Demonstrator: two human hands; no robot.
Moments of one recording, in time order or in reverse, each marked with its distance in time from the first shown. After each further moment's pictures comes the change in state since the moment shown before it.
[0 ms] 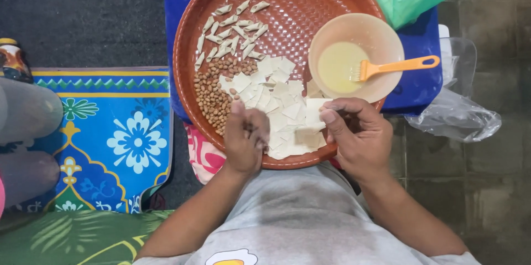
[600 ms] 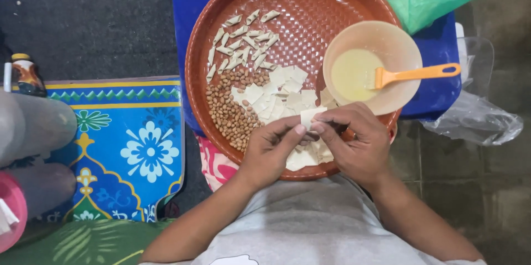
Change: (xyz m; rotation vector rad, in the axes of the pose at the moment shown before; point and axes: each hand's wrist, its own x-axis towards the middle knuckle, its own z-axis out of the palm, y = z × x) left_hand -0.002 0.035 0.021 0.289 -0.177 -0.158; right_hand 0.022 -0.007 0.022 -0.374 -0.130 -0.225
